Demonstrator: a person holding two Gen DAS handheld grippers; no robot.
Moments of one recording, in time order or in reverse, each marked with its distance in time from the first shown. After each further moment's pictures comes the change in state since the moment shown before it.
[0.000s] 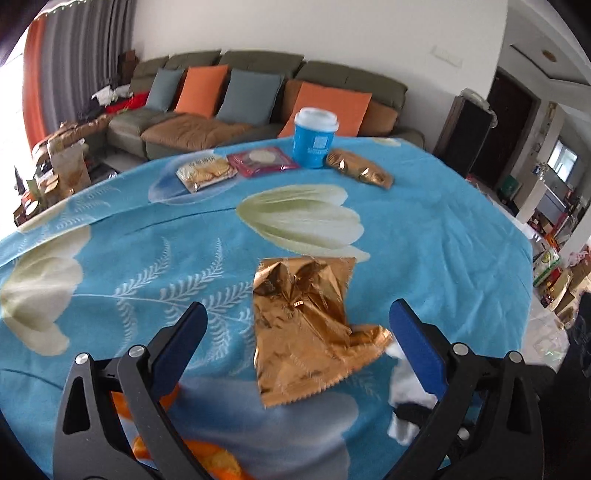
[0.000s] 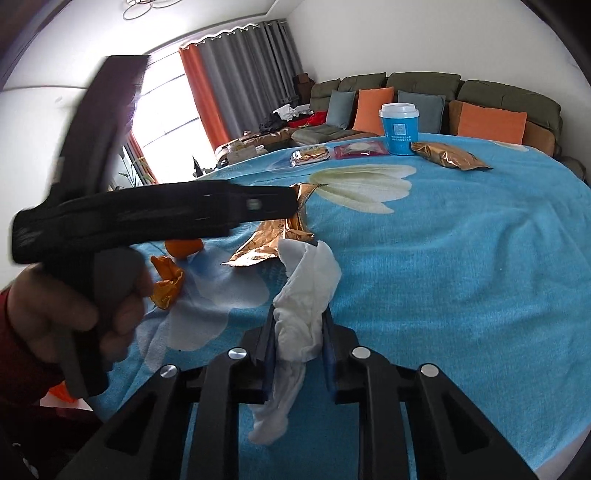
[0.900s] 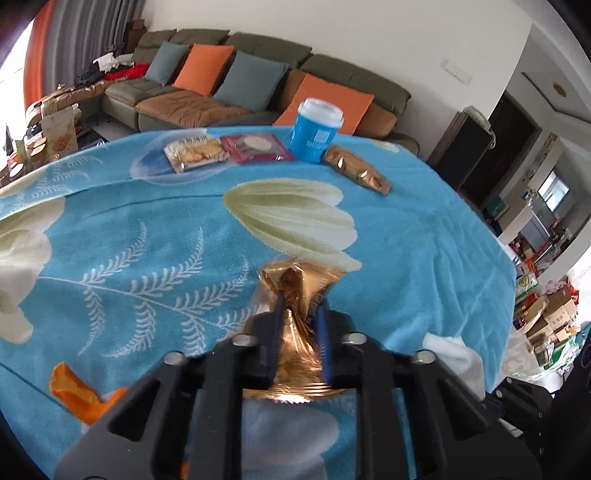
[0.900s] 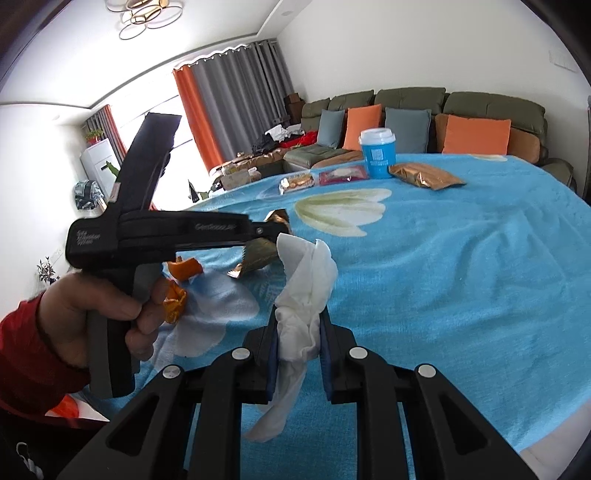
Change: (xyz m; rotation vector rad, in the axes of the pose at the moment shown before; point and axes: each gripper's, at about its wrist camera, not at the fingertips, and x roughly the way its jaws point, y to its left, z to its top) left arm 0.016 0.009 0.004 -0.119 0.013 -0.091; right arm -0.034 -0.005 0.004 0.019 -0.087 -0.025
